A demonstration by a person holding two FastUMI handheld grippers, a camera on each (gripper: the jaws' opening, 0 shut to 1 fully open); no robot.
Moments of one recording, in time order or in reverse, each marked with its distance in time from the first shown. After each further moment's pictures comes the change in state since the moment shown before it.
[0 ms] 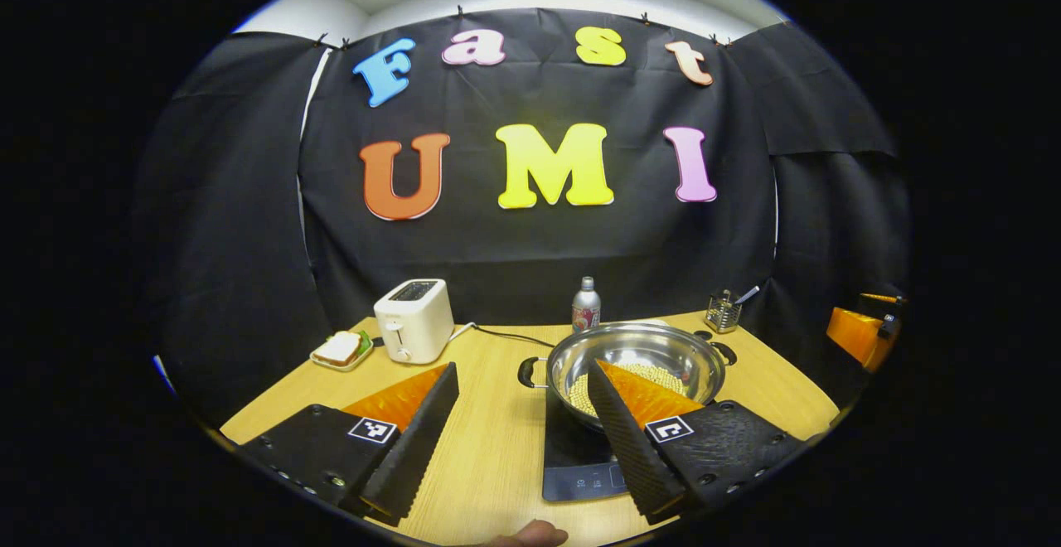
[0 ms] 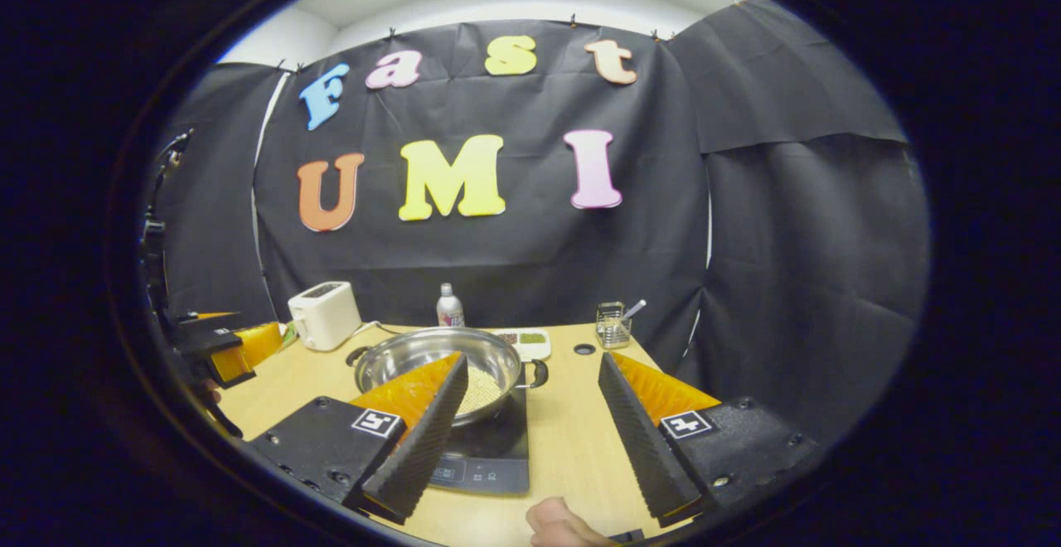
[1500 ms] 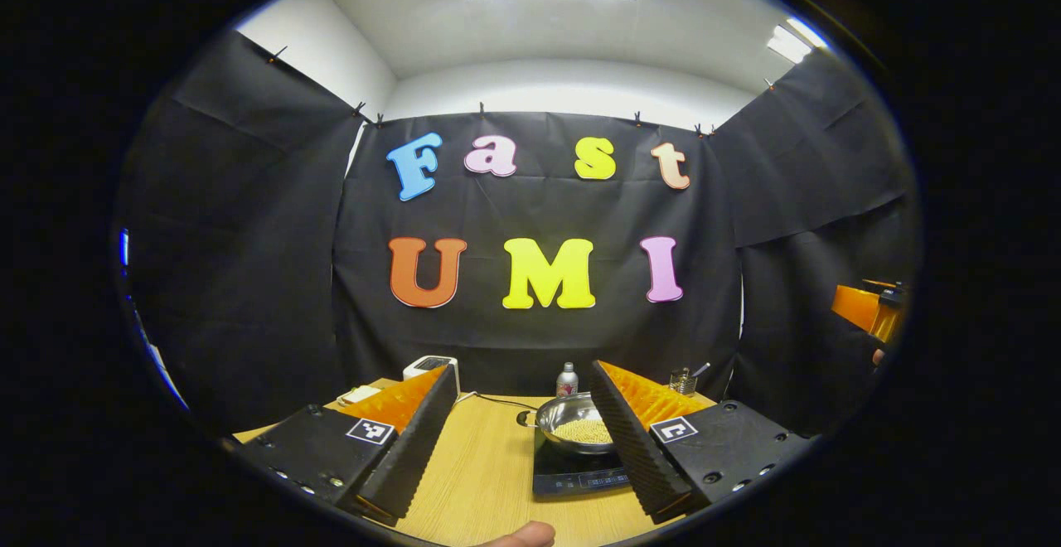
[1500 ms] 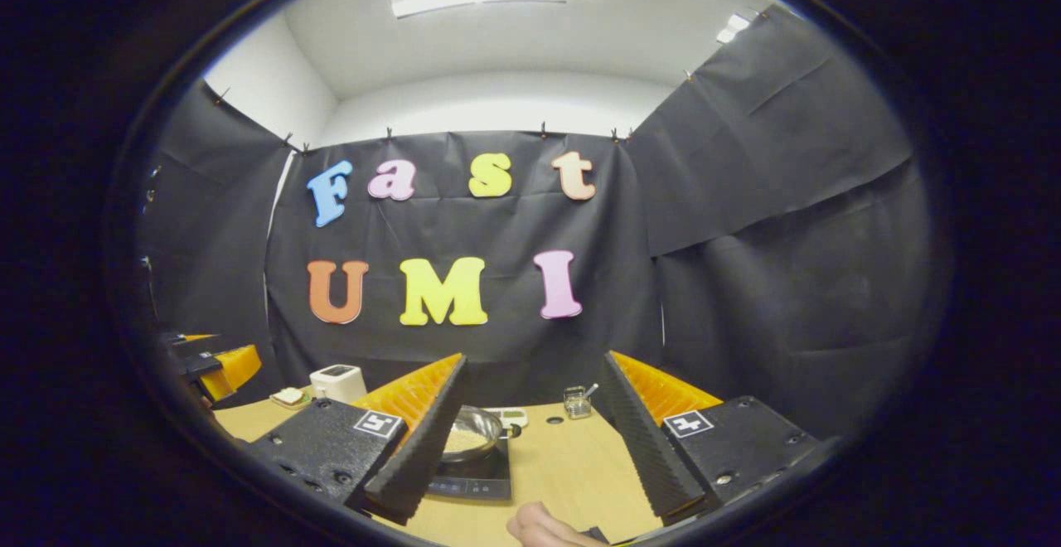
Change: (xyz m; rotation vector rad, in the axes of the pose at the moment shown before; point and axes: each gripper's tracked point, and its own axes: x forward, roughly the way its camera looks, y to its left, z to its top) left arm -0.169 0.010 0.076 -0.061 -0.317 -0.021; right arm -0.179 -0.036 0.091 -0.006 -0.367 -0.046
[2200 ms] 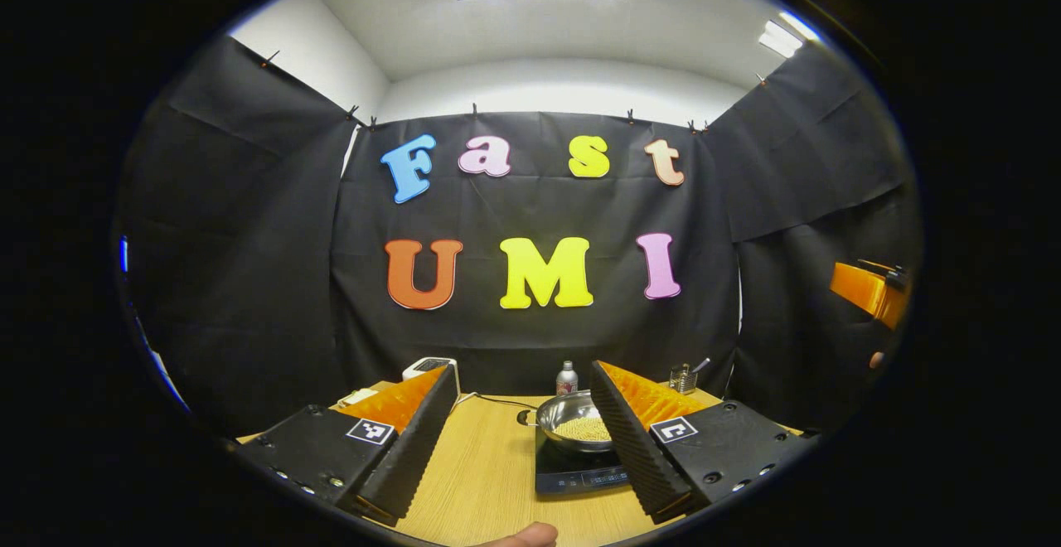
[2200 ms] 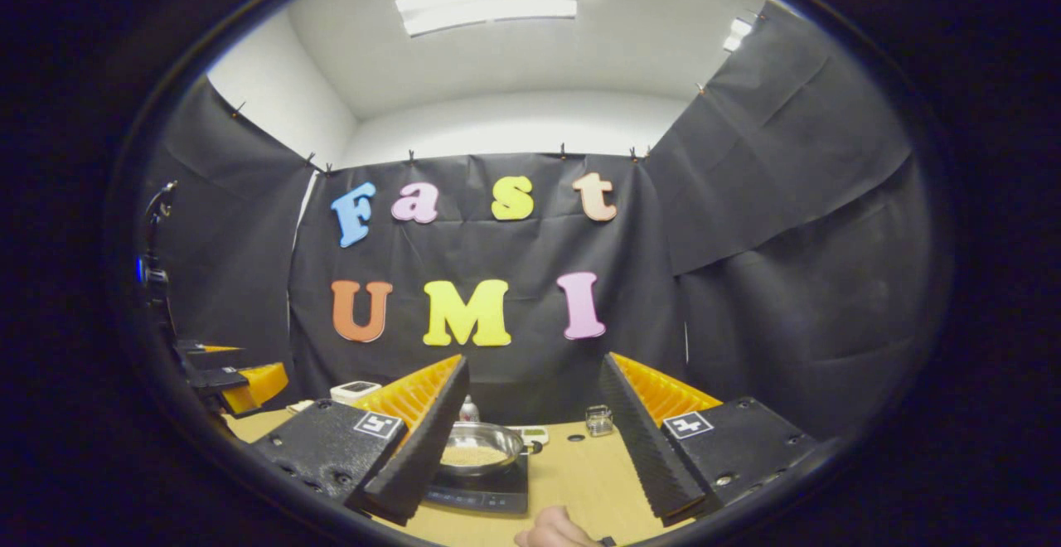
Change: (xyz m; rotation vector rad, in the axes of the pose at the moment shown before) left arm -0.005 -0.004 -0.005 0.024 0.000 -0.014; right arm -0.003 0.019 0.009 0.021 -0.073 0.093
